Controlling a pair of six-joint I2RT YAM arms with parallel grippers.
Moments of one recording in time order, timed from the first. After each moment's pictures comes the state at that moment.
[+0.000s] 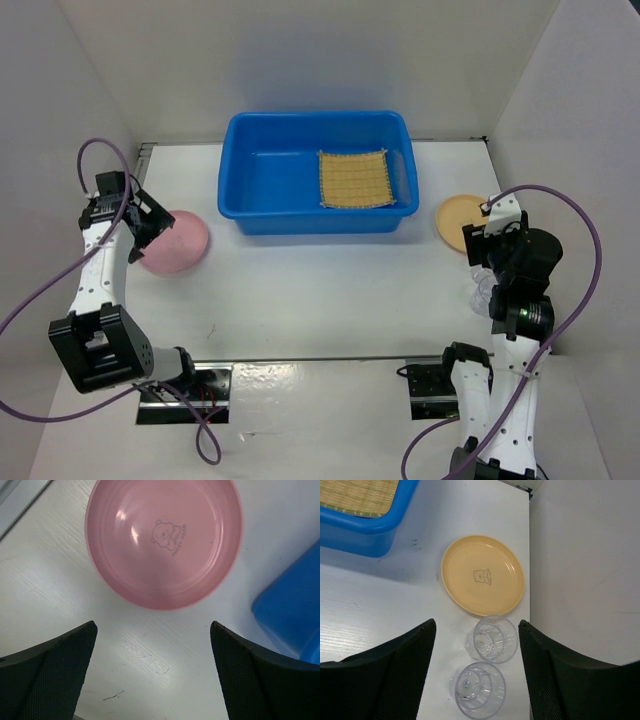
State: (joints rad) left arm 0.29 1.32 1.19 -0.83 -0.12 -0.57; right arm -0.30 0.60 0.85 -0.57 -0.22 -0.45
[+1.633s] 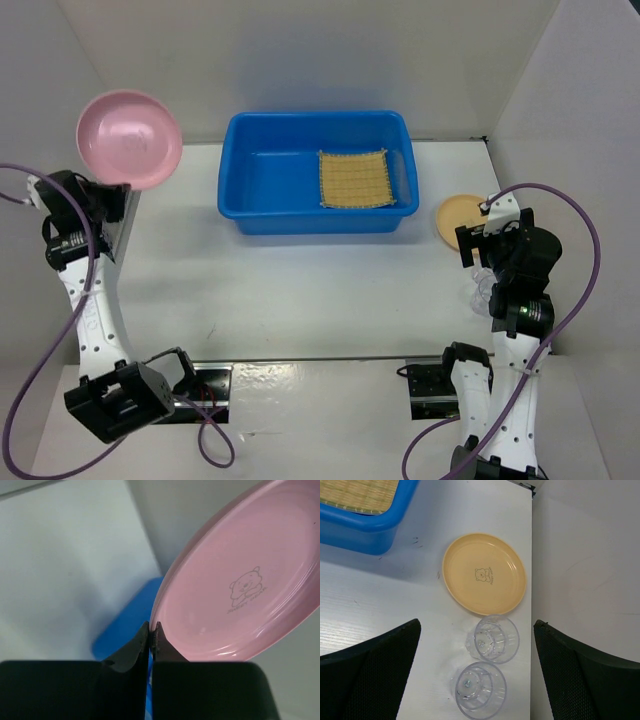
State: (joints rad) left arm 0.49 1.10 1.11 -0.50 0.11 -1.04; right arm -0.30 0.61 0.85 -0.57 -0.23 -0.46
